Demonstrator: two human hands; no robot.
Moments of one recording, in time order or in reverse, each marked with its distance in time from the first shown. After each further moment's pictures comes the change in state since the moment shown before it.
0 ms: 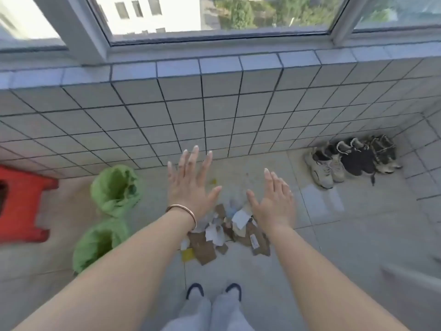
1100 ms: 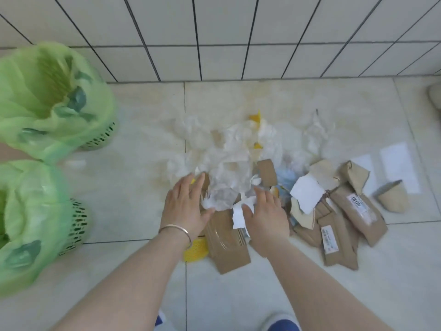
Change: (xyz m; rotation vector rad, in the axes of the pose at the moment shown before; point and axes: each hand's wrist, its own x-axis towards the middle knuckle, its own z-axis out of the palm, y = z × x) left_hand 0.039 -0.200 0.569 -0.075 -0.205 -0.134; right_hand 0.148 0.074 0.559 -0.064 -0.275 -0.081
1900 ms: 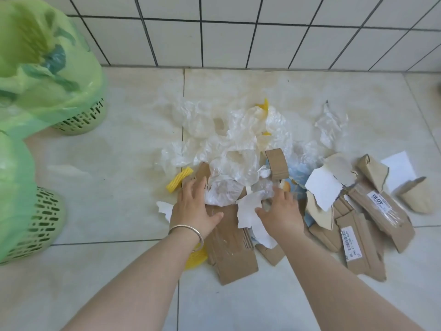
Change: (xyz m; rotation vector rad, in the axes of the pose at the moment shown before) left_hand 0.019 -0.006 0.091 -0.327 -0.029 -0.146; right_hand 0.046 0.046 0.070 0.077 0.031 0.161
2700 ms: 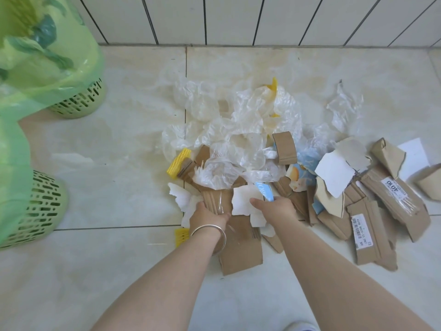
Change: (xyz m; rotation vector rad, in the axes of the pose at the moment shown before) left_hand -0.017 0.011 0.044 -0.500 -0.130 -0.591; right_hand 0.003 -0.002 0.028 0.579 -0.203 0.395
